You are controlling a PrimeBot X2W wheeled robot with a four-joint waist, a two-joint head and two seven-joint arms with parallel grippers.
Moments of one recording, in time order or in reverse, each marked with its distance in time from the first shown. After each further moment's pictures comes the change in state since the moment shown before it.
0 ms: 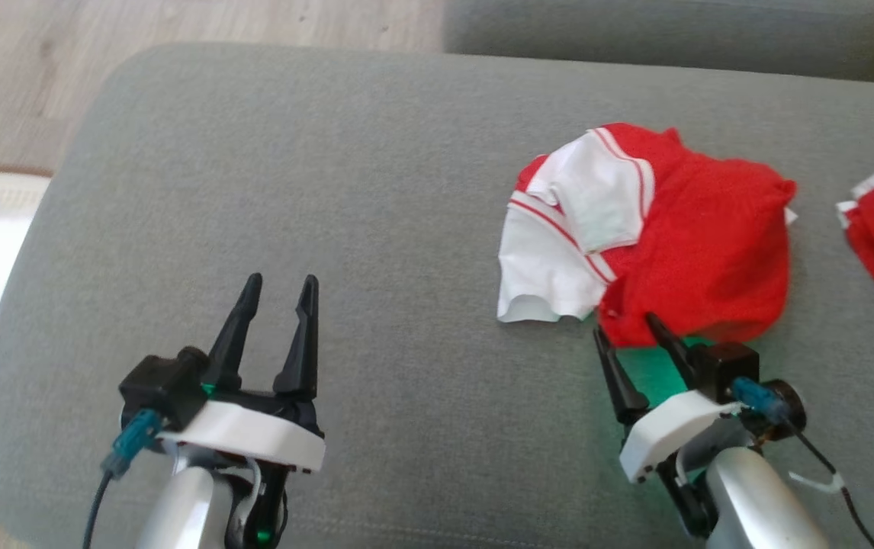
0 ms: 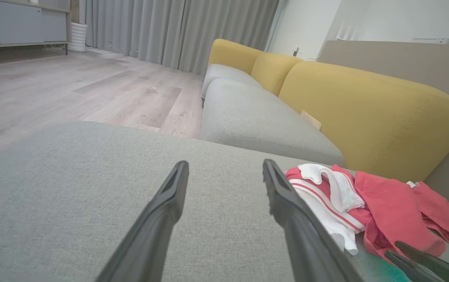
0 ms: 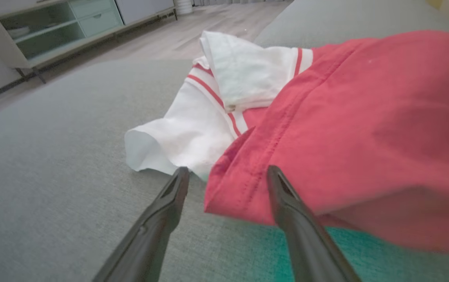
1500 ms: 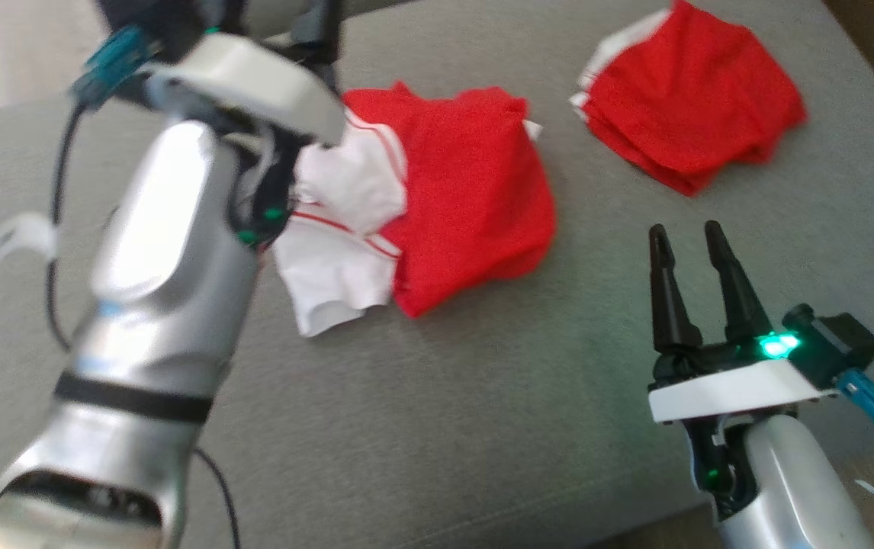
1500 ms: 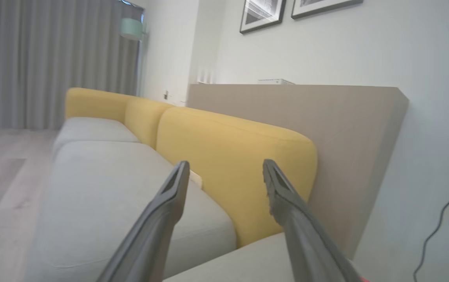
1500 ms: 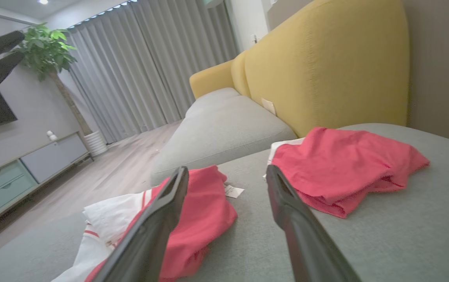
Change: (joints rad) left arm -0.814 0.001 -0.178 0.406 -0.151 0.042 0.007; right arm 0.048 0.000 -0.024 -0.362 0.272 0.000 -0.104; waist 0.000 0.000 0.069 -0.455
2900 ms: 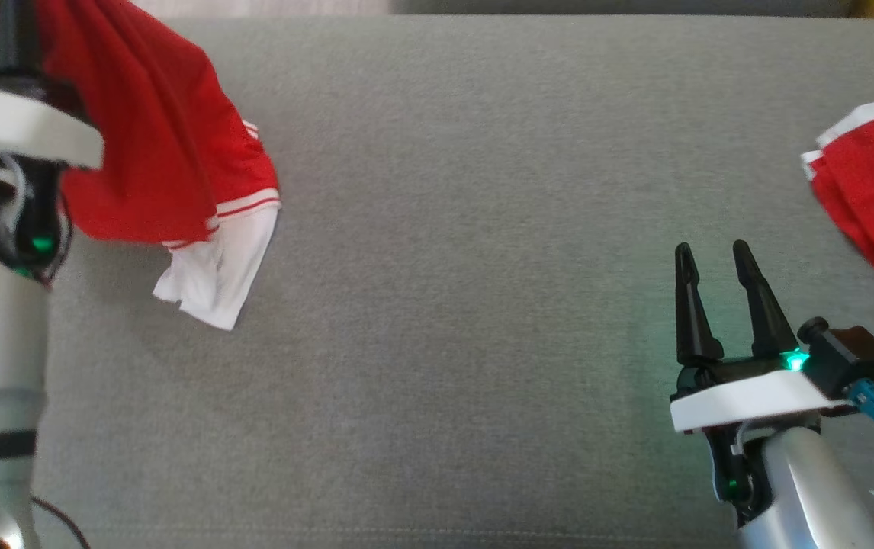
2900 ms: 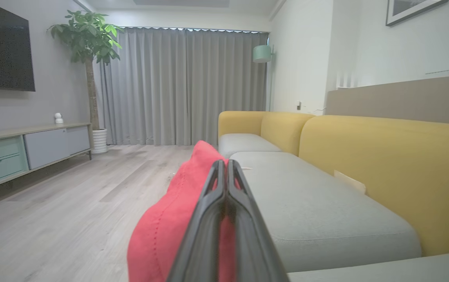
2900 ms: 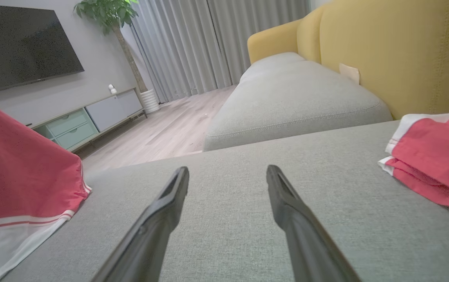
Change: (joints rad) left arm 0.138 0.288 0.248 -0.083 0.059 -0.094 -0.006; right arm 0.021 0.000 -0.086 0.052 -0.099 0.000 0.001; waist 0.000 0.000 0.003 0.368
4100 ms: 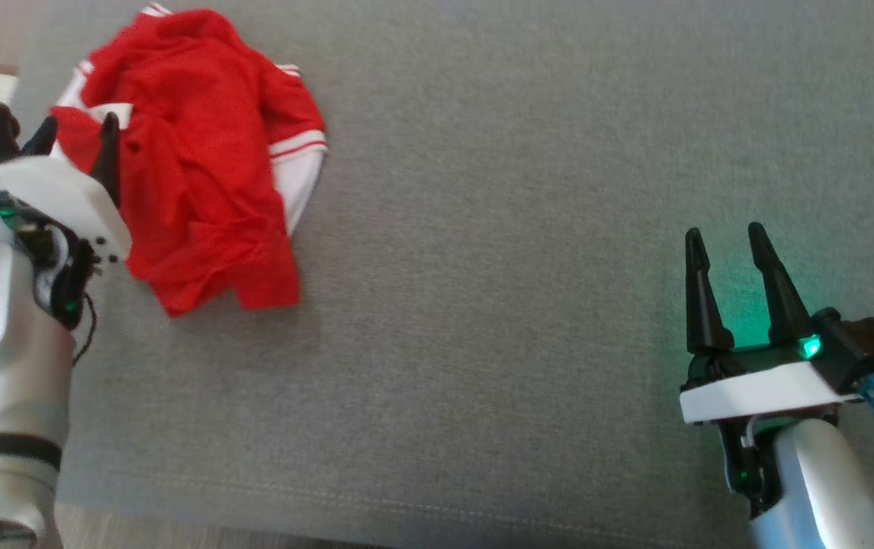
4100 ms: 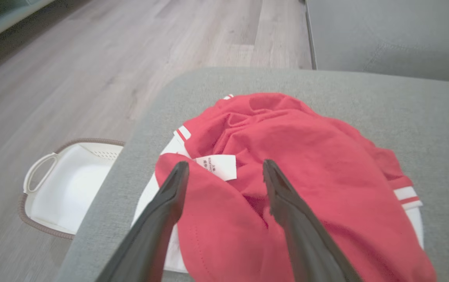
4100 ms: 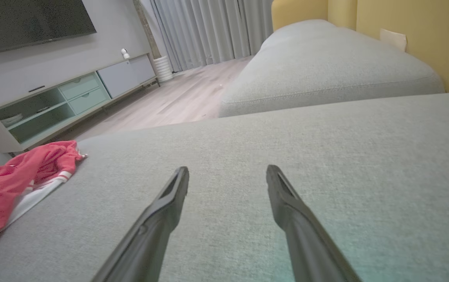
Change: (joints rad) left arm 0.010 -0.062 0.057 0.393 0.149 -0.003 0.215; right arm 0.007 0.000 -0.027 -0.068 -0.084 0.000 0.013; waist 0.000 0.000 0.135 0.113
